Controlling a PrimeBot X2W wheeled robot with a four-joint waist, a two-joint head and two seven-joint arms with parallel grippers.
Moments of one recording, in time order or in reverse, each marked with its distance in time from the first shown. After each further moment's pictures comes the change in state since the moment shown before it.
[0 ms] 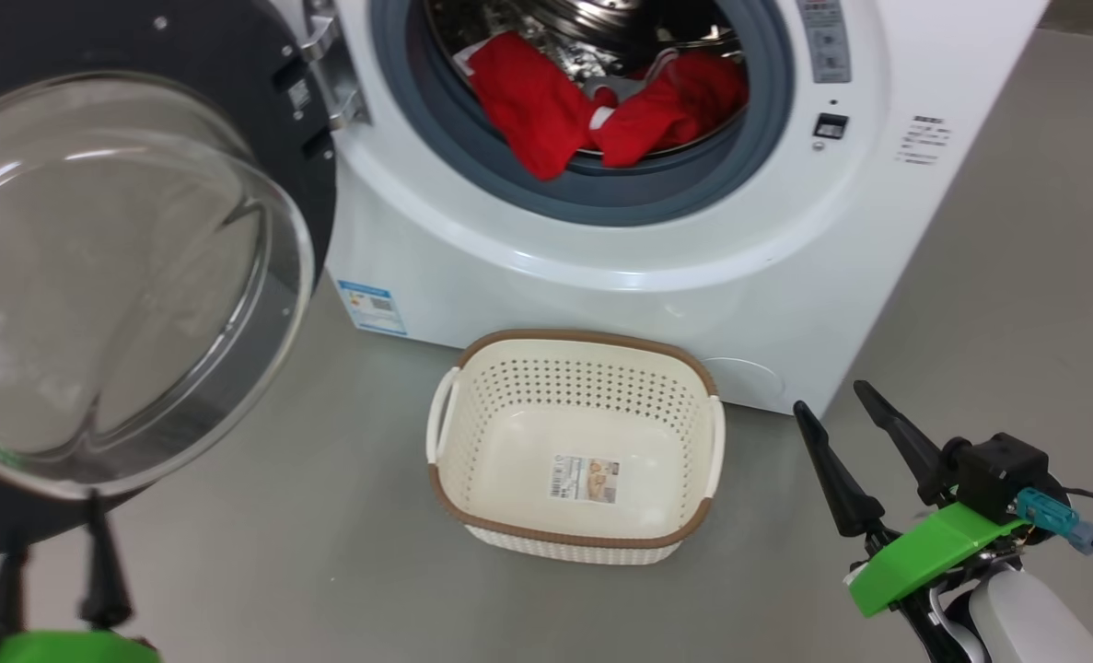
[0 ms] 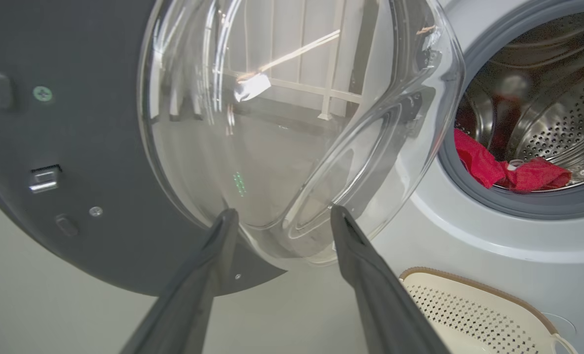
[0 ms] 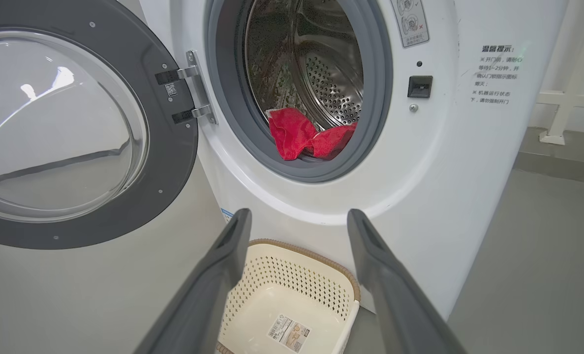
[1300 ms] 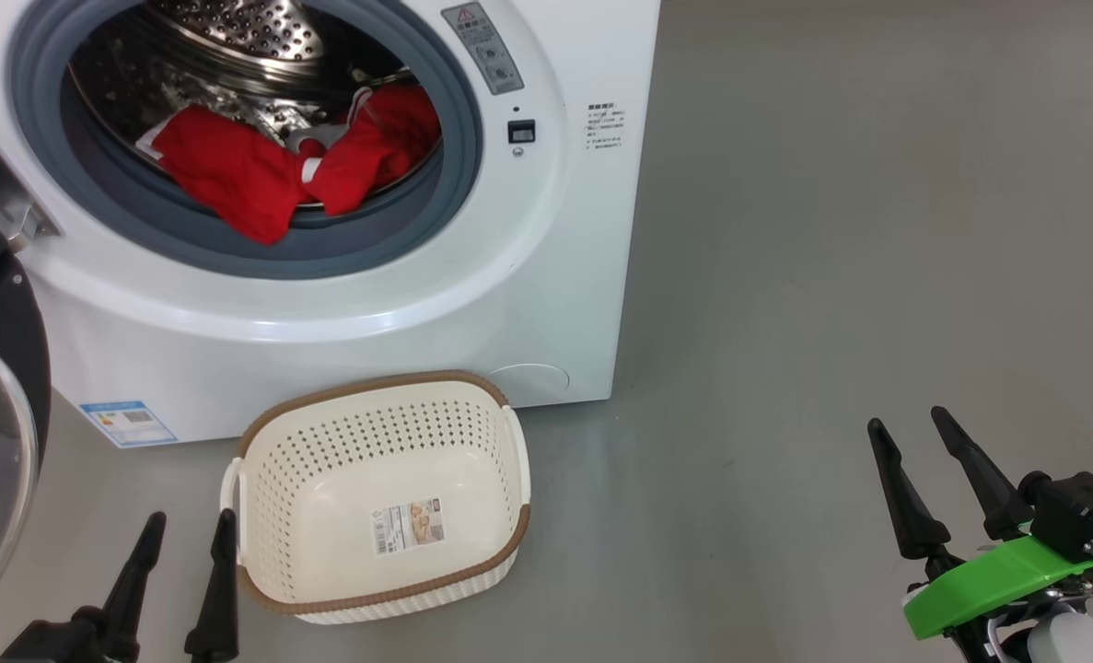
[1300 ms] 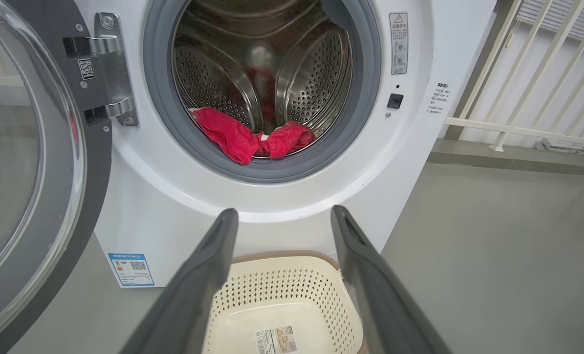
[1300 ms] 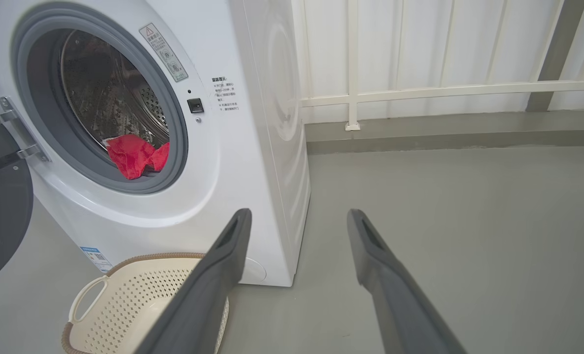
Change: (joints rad) left arm 0.152 0.057 -0.270 -0.234 -0.086 0.000 0.000; right arm 0.114 0.017 -0.157 -0.066 -0.008 0.000 0.000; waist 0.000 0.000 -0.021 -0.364
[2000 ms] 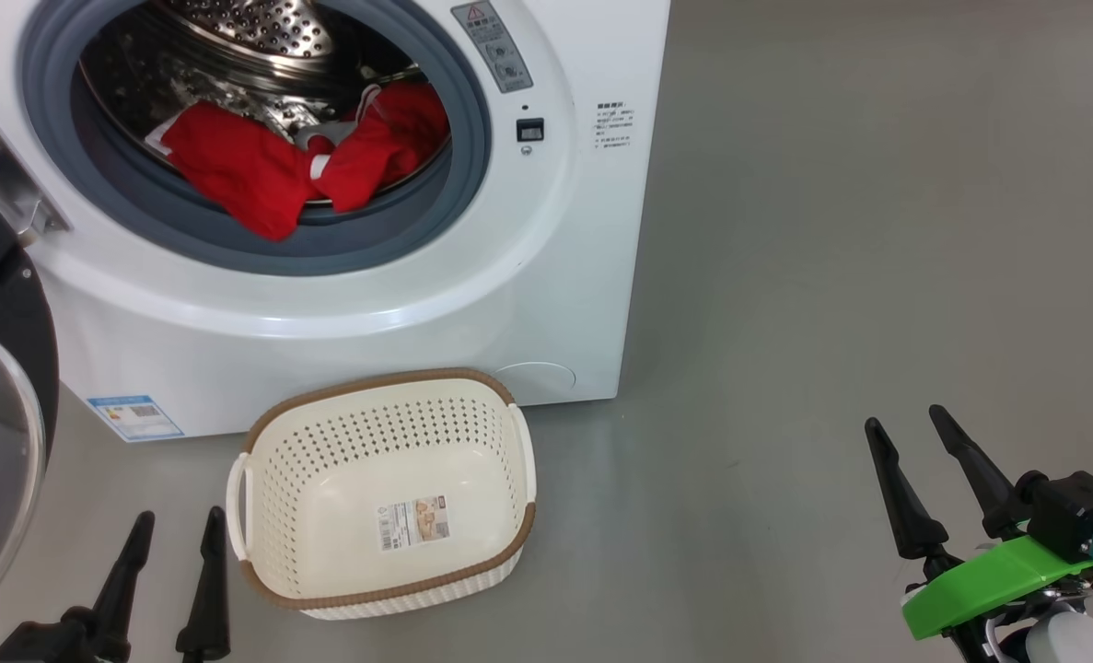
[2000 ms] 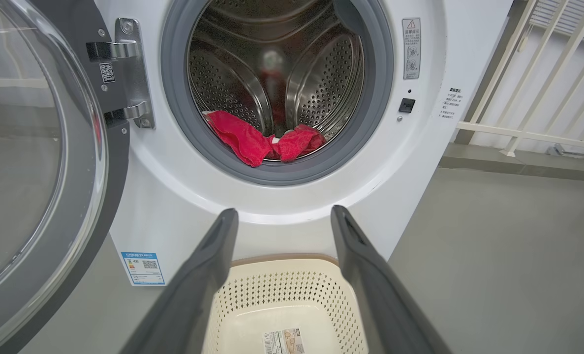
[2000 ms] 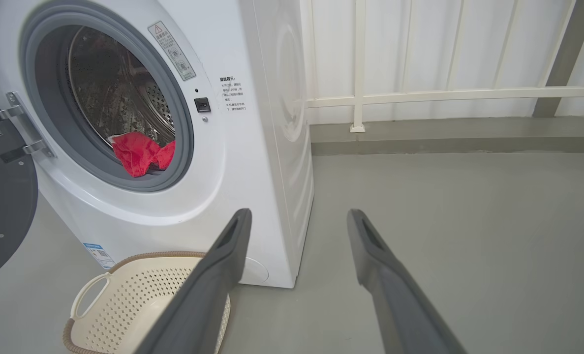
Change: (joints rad) left arm 0.000 -0.011 0.026 -0.002 0.010 0.000 0.000; right arm 0.001 0.003 -0.003 -0.008 -0.021 0.000 0.000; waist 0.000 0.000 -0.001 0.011
